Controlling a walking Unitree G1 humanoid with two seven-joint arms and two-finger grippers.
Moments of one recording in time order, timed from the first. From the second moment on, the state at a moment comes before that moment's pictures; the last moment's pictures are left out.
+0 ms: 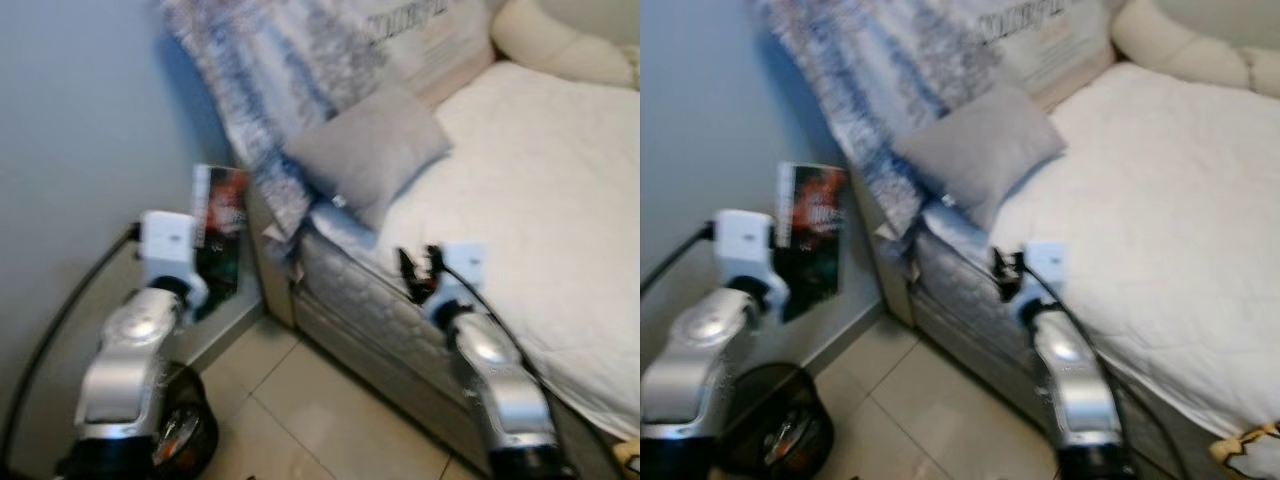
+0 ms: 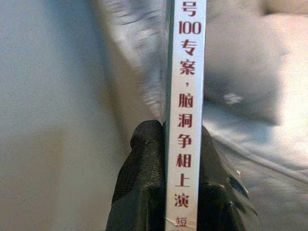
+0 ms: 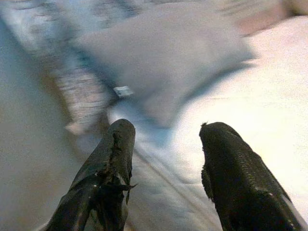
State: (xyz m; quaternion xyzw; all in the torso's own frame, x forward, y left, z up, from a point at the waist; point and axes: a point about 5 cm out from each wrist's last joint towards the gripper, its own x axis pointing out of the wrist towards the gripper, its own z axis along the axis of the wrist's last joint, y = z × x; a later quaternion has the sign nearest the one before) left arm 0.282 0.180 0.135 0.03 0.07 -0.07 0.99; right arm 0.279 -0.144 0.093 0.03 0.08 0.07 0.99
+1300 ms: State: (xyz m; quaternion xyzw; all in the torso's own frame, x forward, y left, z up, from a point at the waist) left arm 0.283 0.193 0.139 0.04 0.07 -0.05 1.00; right arm 0.283 -0.130 0.096 0.03 0.07 0.10 0.99
